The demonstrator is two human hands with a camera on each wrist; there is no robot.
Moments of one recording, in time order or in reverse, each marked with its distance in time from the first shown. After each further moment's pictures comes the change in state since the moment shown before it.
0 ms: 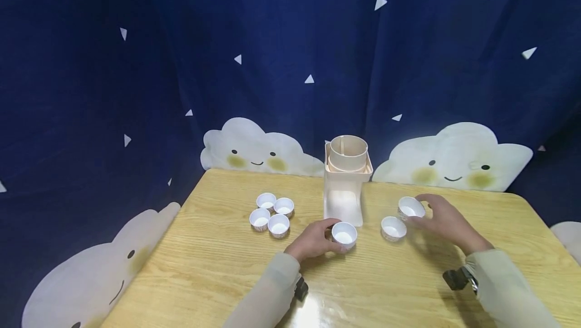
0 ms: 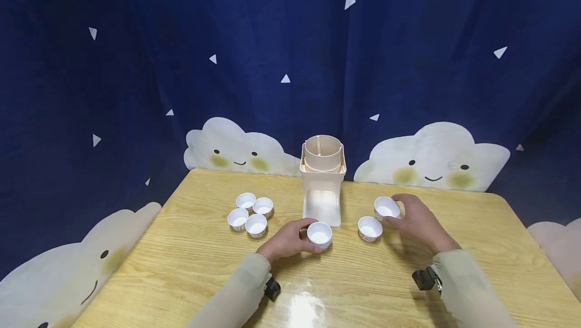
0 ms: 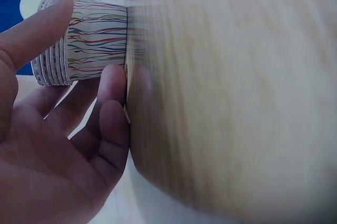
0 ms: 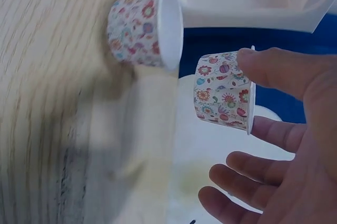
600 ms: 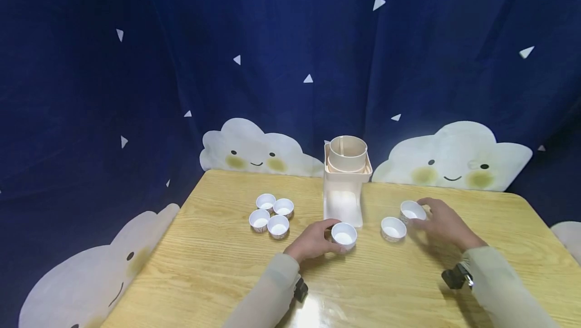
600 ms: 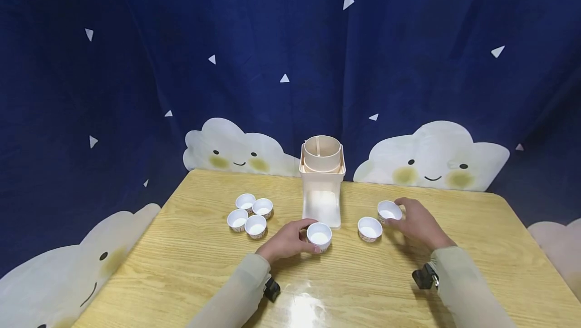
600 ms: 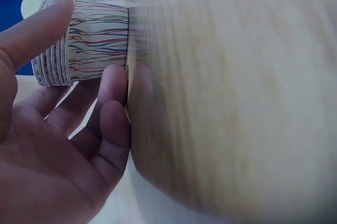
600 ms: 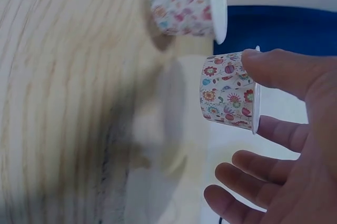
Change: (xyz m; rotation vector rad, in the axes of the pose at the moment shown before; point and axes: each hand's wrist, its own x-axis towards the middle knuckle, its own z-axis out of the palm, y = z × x) left_hand 0.002 -0.003 0.001 -0.012 0.002 -0.023; right_hand 0.010 0.028 0.016 -0.005 -0.023 0.027
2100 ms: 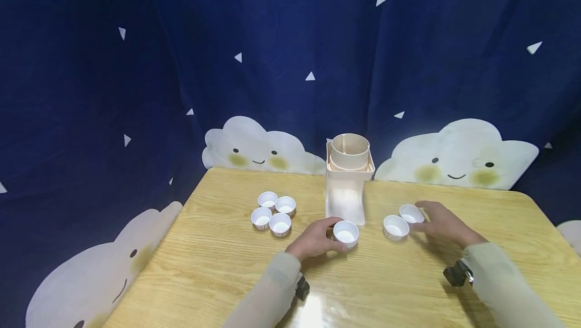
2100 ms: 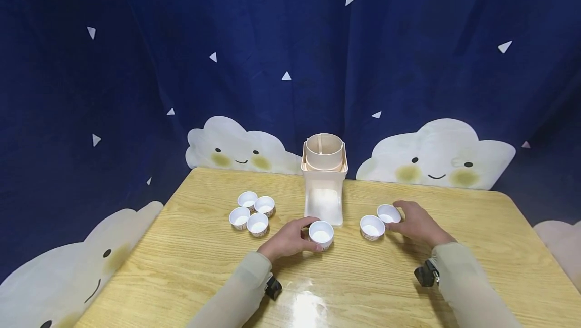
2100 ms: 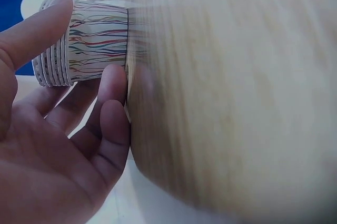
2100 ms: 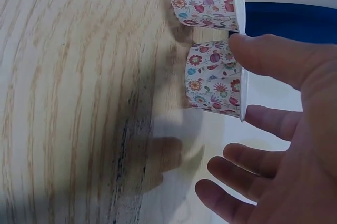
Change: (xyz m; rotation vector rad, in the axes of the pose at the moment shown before) left_hand 0.000 0.001 -0.001 0.041 -0.013 0.027; right_hand 0.008 0.005 0.009 -0.032 -0.109 -0.068
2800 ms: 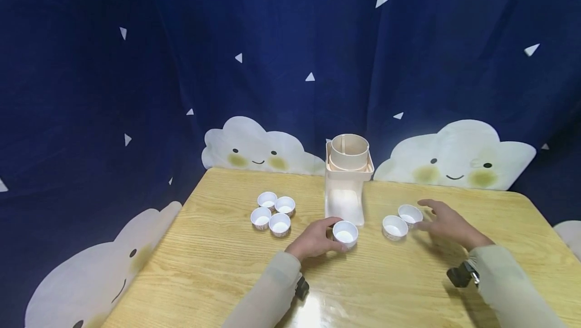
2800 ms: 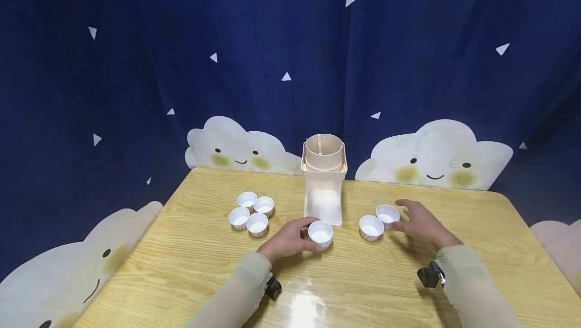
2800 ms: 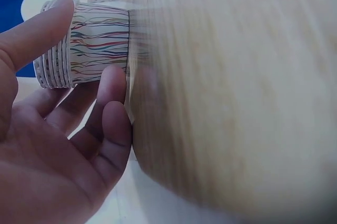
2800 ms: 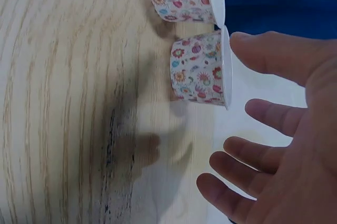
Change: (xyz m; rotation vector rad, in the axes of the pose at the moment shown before) left_hand -0.001 0.002 0.001 0.008 0.018 -0.022; right_hand -0.012 -0.003 -0.011 0.092 -0.019 0.089
